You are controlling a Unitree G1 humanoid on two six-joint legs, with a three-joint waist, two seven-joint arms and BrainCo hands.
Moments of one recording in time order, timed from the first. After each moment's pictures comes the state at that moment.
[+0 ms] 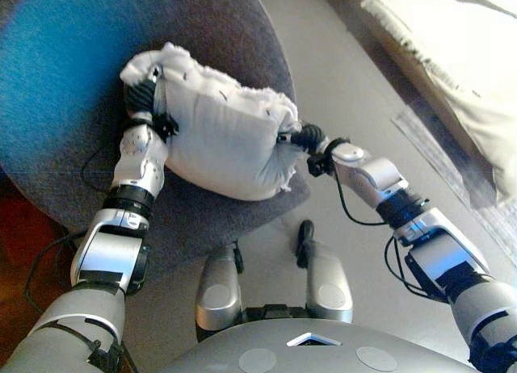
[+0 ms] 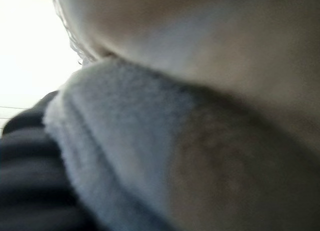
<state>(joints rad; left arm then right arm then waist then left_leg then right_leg) -0.71 0.48 -0.18 0.74 -0.73 -0.21 0.25 -0.72 -0.40 0.58 0.40 0.70 0.39 0.02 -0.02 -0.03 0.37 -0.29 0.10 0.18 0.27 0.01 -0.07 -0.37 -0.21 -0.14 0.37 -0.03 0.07</state>
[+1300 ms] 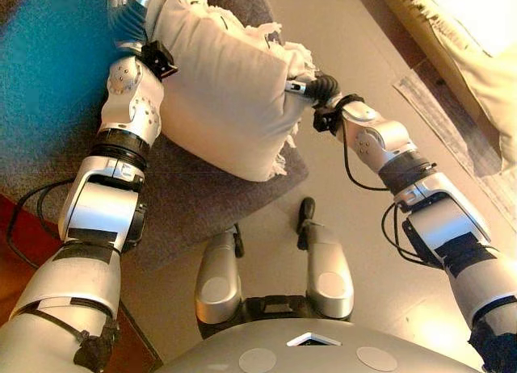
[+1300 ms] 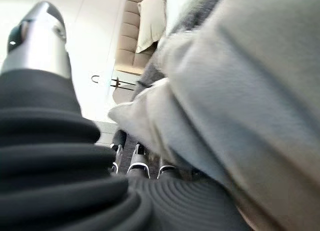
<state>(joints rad) -0.98 0.51 -0.23 0.80 -0.84 -0.16 0.28 -0.88 -0.40 0.51 0.59 0.86 0.25 -0.09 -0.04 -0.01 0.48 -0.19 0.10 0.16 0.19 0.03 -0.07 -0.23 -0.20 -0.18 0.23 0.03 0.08</state>
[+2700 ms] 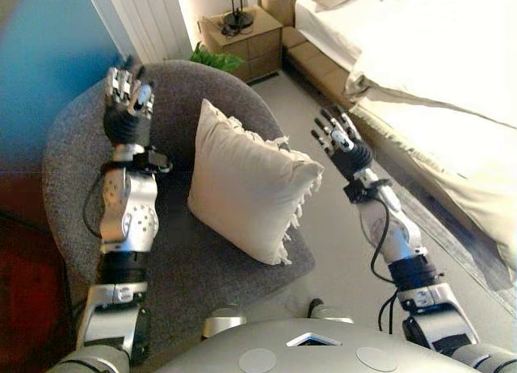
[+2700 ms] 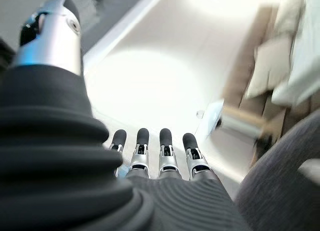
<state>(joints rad) -0.14 0.30 0.08 -0.02 -0.82 -0.15 -0.06 -0.11 -0.24 0.13 0.11 1.03 0.05 0.25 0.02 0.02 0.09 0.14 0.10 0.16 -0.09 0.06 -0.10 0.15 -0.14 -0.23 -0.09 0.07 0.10</state>
